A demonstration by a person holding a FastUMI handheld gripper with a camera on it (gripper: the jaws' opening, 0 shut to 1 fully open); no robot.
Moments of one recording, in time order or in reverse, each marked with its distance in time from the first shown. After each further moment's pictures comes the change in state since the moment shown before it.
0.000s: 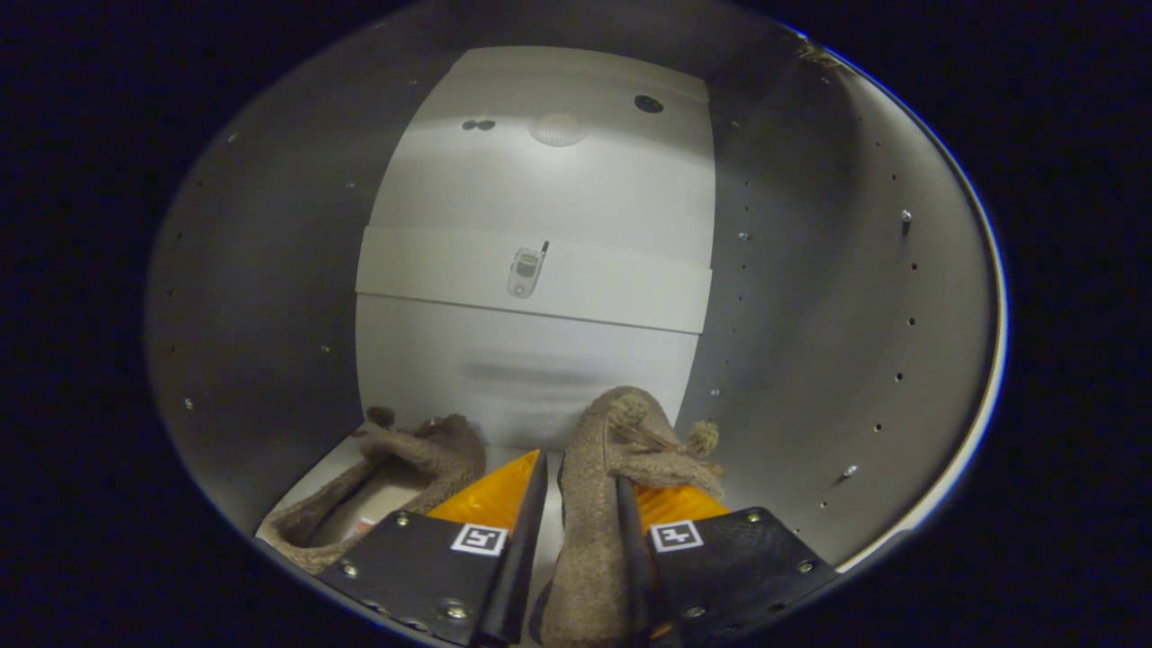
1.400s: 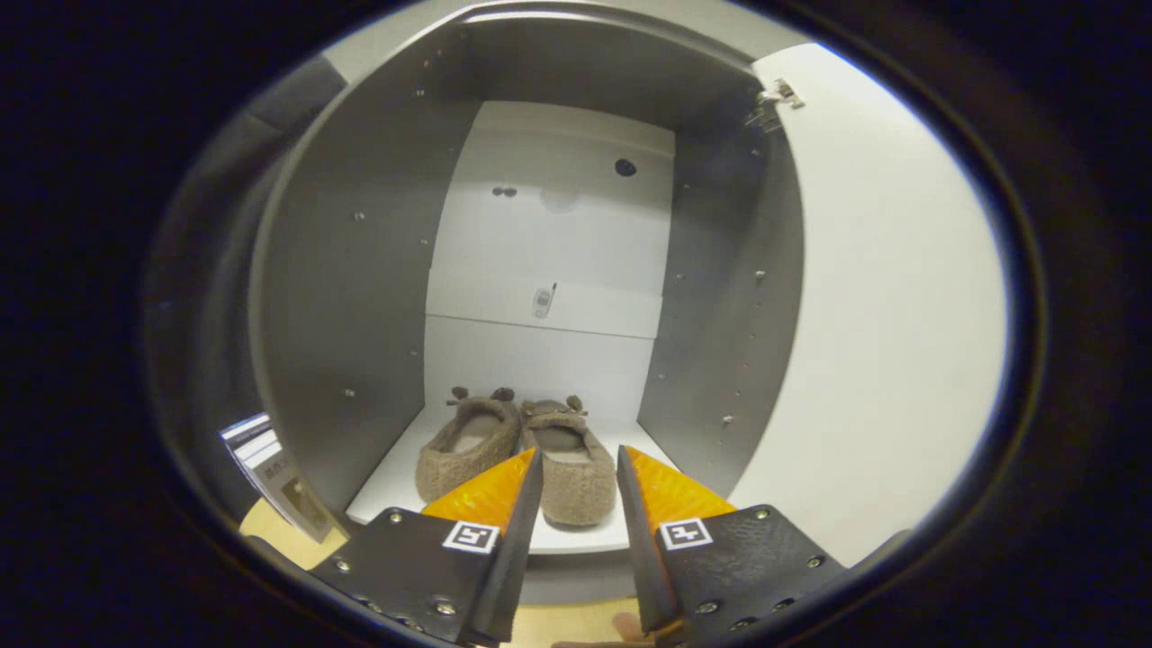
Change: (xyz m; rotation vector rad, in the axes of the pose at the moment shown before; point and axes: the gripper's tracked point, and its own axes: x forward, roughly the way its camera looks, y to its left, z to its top) arm -0.188 -0.013 0.024 0.034 -0.033 -0.050
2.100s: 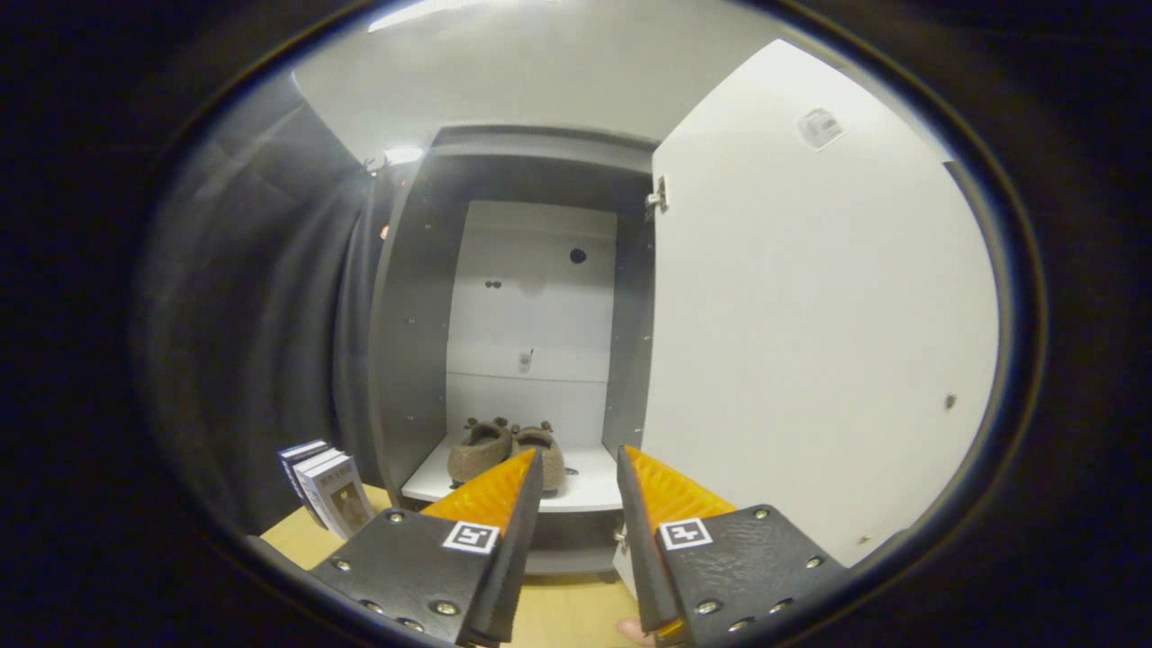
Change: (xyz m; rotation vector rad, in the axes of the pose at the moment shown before) arm -0.178 -0.092 0.050 0.065 -0.179 0.040
